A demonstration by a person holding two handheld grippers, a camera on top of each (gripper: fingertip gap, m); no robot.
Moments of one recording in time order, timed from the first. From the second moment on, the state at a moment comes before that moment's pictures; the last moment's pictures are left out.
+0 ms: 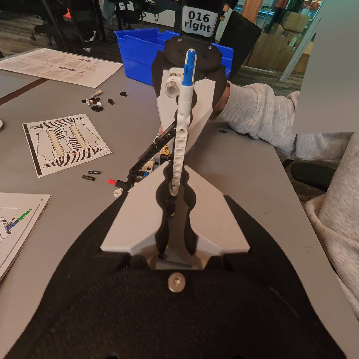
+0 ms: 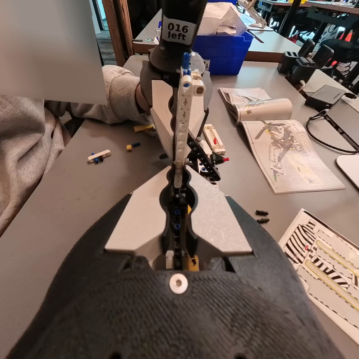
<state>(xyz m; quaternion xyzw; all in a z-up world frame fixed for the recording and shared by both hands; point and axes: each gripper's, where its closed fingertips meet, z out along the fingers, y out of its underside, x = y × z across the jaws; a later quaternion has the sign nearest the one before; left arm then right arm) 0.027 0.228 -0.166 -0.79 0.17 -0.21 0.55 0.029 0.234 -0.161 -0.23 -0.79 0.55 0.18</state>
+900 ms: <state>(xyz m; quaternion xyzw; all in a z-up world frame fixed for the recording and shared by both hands) 0.024 0.223 -0.142 -0.76 0.16 -0.19 0.61 0.030 0.237 -0.135 -0.22 -0.75 0.58 0.23</state>
